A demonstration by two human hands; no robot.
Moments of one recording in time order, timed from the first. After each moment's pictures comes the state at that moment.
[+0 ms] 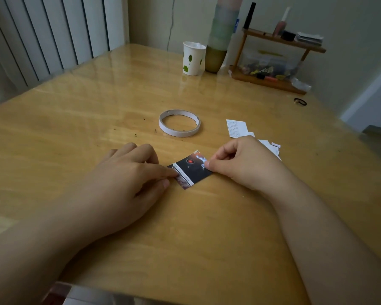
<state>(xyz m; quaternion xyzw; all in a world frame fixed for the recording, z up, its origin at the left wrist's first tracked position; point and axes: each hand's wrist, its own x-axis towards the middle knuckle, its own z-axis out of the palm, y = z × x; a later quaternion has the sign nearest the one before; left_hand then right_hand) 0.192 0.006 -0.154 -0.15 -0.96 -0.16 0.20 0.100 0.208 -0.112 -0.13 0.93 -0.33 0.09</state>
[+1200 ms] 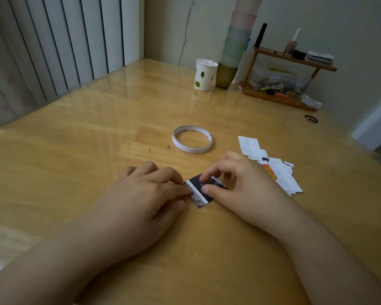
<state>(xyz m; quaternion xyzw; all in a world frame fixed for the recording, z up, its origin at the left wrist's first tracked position) 0.195 0.009 -0.152 -0.15 -0.96 -0.14 0.20 0.116 0.191 -0.114 -0.30 0.91 -0.28 0.03</state>
